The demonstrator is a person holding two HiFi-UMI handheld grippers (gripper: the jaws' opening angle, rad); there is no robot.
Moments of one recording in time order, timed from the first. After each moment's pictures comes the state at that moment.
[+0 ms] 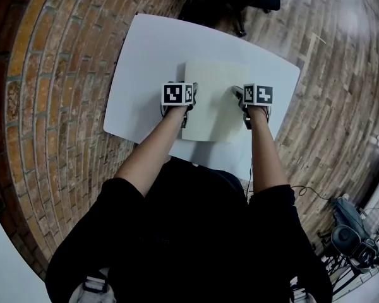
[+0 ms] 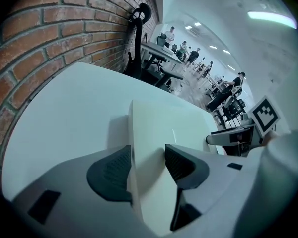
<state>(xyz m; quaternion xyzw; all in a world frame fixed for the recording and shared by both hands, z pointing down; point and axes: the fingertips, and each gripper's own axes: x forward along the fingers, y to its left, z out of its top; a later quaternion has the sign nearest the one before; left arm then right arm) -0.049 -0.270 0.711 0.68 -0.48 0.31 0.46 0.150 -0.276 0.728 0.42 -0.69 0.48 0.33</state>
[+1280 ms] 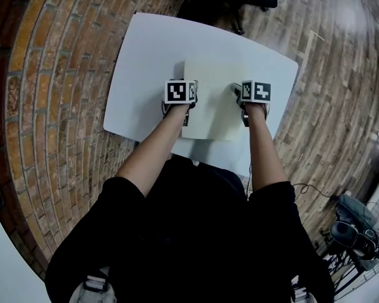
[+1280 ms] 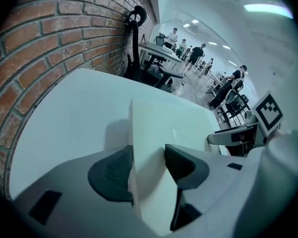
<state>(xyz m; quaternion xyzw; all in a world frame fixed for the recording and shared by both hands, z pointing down) -0.044 -0.263 0.701 0.68 -0.49 0.33 0.44 0.151 -0.267 0.722 0.44 -0.68 0.48 0.33</state>
